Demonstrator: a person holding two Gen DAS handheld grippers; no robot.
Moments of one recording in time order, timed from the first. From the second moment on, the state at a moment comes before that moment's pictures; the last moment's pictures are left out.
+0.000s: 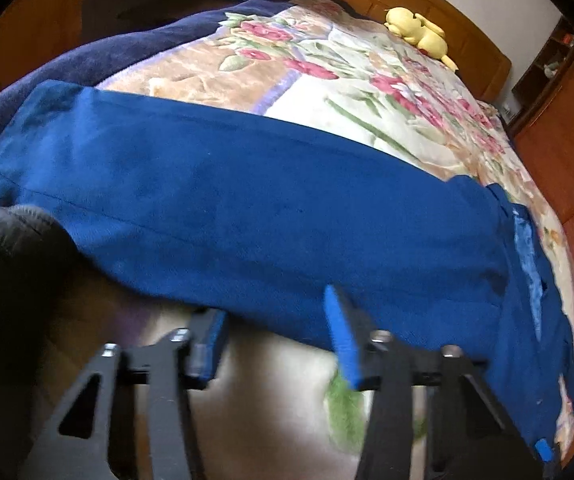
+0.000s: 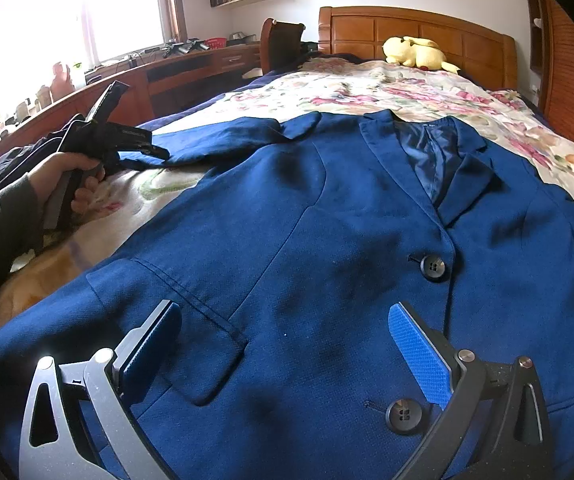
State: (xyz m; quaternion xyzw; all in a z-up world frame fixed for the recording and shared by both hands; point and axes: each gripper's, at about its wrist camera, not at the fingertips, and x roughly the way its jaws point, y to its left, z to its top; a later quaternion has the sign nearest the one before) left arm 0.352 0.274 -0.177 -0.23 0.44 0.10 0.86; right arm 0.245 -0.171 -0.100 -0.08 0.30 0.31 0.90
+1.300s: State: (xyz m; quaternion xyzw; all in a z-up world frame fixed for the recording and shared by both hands) left arm 0.216 0.103 -0.071 0.00 0.39 0.00 0.92; right arm 0.236 -0.177 -0.101 -0.07 0.27 0.31 0.91
